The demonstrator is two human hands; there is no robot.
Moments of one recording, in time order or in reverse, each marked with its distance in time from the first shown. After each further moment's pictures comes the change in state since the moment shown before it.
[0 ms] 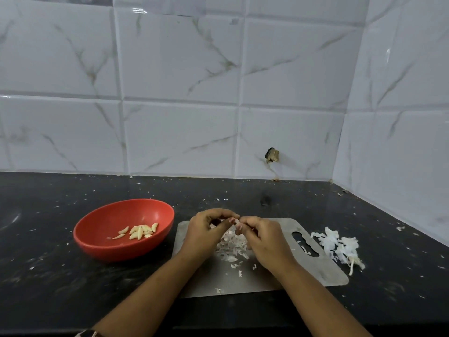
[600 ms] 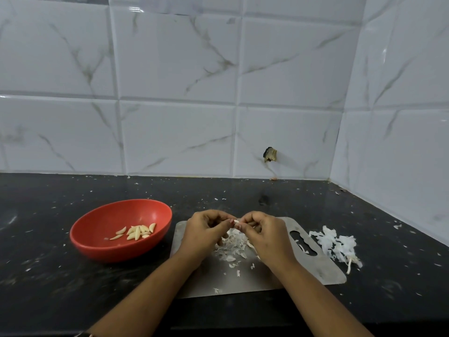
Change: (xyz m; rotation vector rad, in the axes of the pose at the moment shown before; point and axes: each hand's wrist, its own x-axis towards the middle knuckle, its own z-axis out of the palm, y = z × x) left_hand 0.000 -0.002 0.002 -0.101 -0.013 -0.141; right_hand 0.003 0.002 -0.003 0.033 0.138 0.008
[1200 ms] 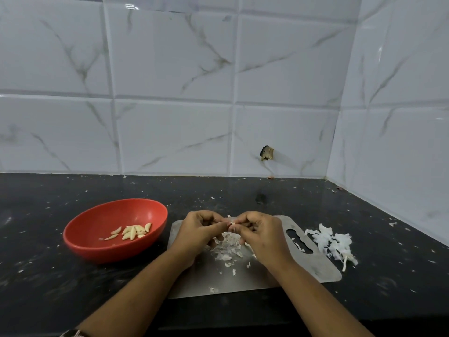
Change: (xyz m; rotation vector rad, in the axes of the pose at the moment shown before) left_hand -0.001 0.006 -0.005 -0.093 -0.079 -0.097; right_hand -0.004 -0.011 -0.005 0.201 -0.072 -0.004
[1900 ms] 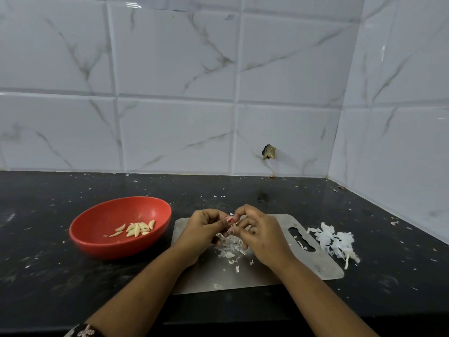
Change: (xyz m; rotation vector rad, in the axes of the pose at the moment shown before) left_hand -0.002 0.002 0.001 -0.080 -0.113 -0.019; right_hand -0.002 -0.004 0.001 -0.100 -0.113 -0.028
